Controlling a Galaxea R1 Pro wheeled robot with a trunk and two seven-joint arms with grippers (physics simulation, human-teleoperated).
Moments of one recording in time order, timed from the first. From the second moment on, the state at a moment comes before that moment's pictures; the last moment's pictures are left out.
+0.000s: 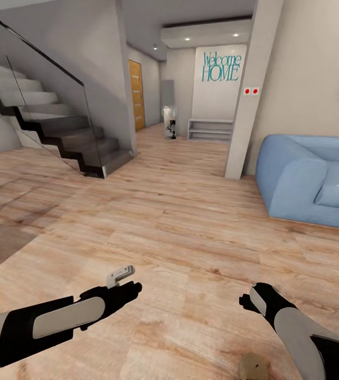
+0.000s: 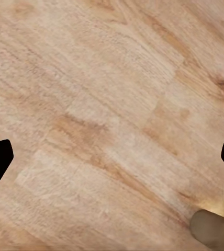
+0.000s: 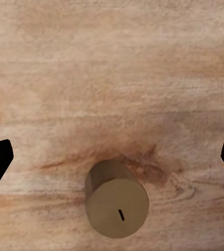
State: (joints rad) left arm -0.89 0.50 -1.40 -1.60 1.88 -0.15 1.04; right arm -0.83 -0.08 -0.21 -0.21 -0.04 0.50 -0.25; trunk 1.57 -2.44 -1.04
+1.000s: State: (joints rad) left arm -0.89 0.50 -1.41 -1.61 1.88 -0.15 1.04; right arm -0.83 -0.08 -0.21 -0.21 -0.04 0.50 -0.25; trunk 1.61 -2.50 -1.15
